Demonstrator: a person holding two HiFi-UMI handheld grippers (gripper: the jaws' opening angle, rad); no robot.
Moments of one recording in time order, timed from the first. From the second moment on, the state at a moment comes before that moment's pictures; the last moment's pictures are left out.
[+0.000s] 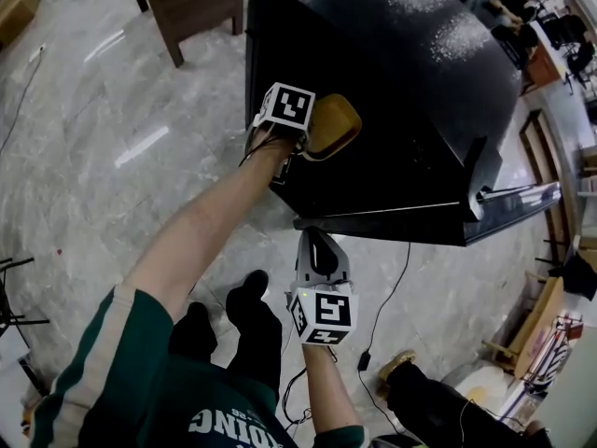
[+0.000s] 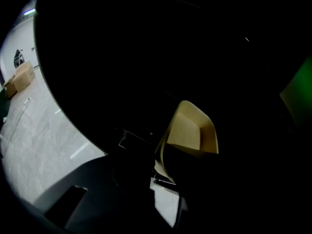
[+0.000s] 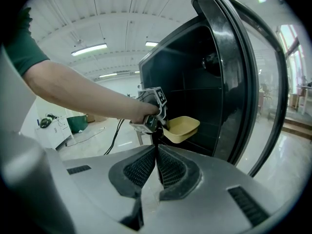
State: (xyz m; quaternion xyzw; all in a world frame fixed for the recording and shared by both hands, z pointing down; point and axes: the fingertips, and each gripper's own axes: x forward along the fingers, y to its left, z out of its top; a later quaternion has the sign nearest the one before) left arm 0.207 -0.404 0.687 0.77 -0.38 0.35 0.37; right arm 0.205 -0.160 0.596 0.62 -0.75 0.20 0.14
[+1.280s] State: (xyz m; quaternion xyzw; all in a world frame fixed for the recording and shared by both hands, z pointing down) left arm 0.243 -0.411 0.686 0.75 -0.36 0.19 0.52; right arm 0.211 -0.162 0.602 0.63 -0.74 0.21 0.13
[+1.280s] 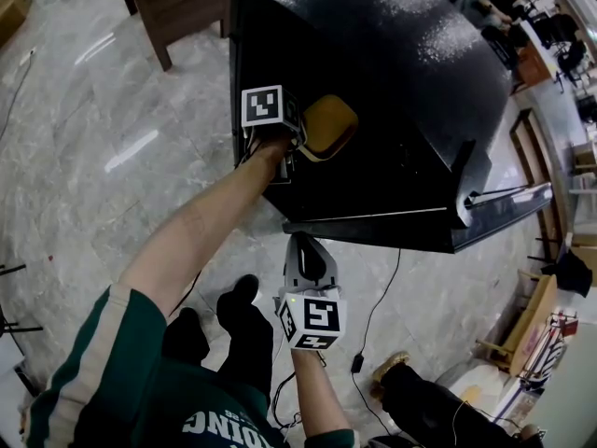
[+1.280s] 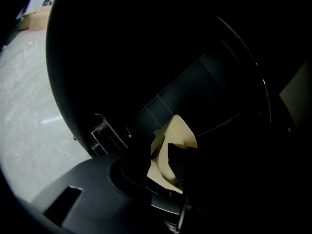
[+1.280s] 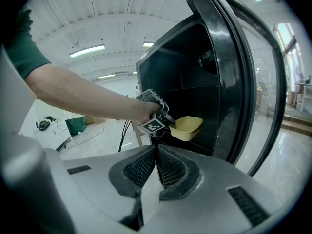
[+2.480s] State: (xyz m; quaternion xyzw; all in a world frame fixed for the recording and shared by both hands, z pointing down) left arm 0.190 -0.376 0.631 0.82 -0.32 0.24 0.41; right arm 0.187 -0.148 0.546 0.64 -0.73 0.22 0.13
